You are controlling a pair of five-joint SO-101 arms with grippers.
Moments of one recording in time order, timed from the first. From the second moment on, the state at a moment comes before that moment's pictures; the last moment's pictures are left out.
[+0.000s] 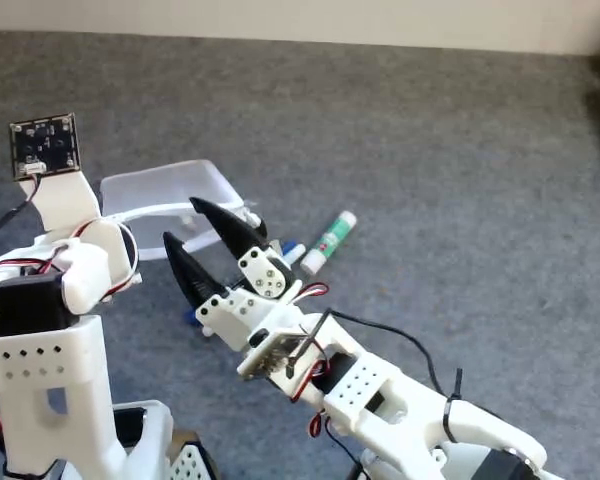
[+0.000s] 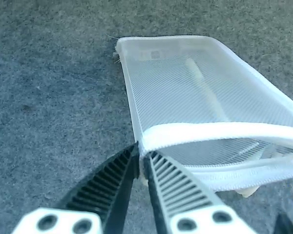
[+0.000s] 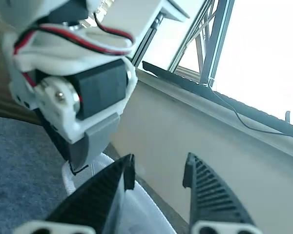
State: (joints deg) left arm -13.8 -48.1 26.9 83.1 11.2; right arm -52.1 -33.3 77.0 -55.8 29.1
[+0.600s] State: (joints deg) left arm -13.8 -48.1 26.9 83.0 11.2; right arm -51.9 -33.3 77.0 -47.3 29.1
